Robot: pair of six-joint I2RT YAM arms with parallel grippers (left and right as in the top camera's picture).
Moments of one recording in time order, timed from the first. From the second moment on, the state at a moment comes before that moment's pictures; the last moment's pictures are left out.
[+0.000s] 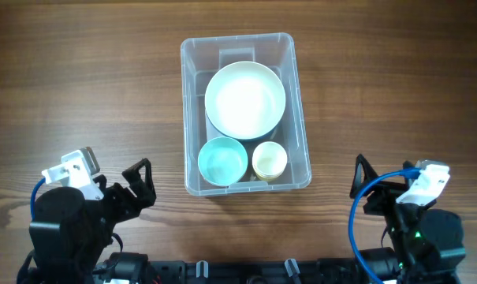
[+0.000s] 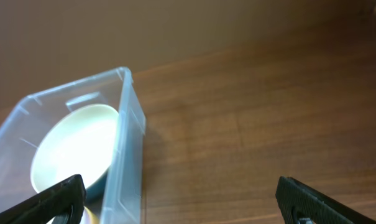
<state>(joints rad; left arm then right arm) -0.10 0.53 0.99 -1.08 0.03 -0.52 0.11 0.21 0.59 -0.72 0.09 0.29</state>
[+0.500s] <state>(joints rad) -0.10 0.53 0.98 -1.08 0.03 -0.52 0.11 0.01 0.15 0.00 0.04 0.23</state>
